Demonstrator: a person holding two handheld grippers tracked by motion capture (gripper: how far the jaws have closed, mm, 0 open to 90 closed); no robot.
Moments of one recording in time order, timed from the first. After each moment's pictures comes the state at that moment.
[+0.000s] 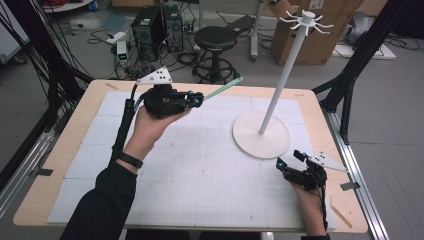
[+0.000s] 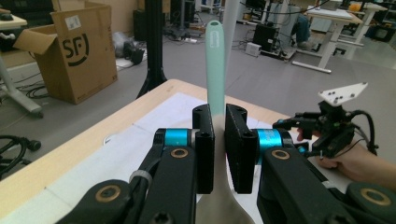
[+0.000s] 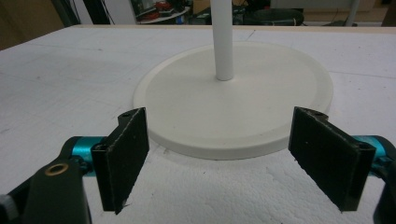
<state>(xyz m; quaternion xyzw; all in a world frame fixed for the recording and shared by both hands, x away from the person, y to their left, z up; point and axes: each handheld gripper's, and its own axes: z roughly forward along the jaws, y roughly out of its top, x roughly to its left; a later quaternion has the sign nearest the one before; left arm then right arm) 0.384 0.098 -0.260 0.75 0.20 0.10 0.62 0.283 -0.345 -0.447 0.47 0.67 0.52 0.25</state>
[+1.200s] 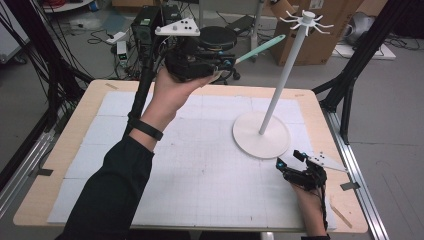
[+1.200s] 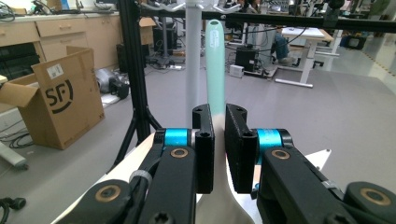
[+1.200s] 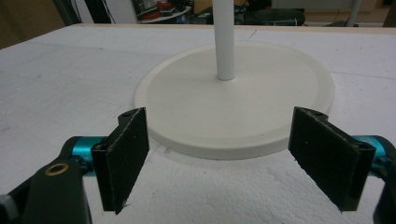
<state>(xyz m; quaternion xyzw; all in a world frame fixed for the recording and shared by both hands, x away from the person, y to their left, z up) 0.383 0.039 -0.156 0.74 0.15 0.11 0.64 0.284 -0.344 -0.447 0.46 0.67 0.52 0.25</state>
